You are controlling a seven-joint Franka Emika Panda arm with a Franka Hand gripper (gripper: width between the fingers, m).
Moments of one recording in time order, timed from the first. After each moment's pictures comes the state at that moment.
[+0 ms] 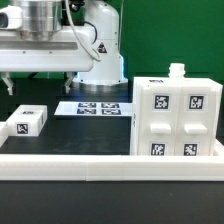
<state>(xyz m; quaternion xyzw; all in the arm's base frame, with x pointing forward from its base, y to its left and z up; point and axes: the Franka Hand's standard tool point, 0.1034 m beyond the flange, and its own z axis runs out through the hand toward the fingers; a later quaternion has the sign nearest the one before) 0.454 -0.157 0.069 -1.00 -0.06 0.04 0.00</state>
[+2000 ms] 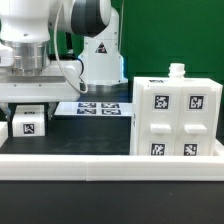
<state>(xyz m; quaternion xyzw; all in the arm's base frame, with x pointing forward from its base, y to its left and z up) 0.431 -0.171 0.009 -1.00 -0.07 0.06 -0.01</state>
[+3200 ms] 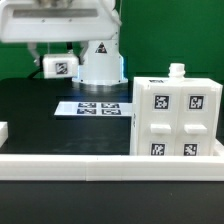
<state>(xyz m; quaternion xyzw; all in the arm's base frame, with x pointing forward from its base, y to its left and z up) 0.480 -0.081 0.148 -1.00 -0.05 0.04 0.02</state>
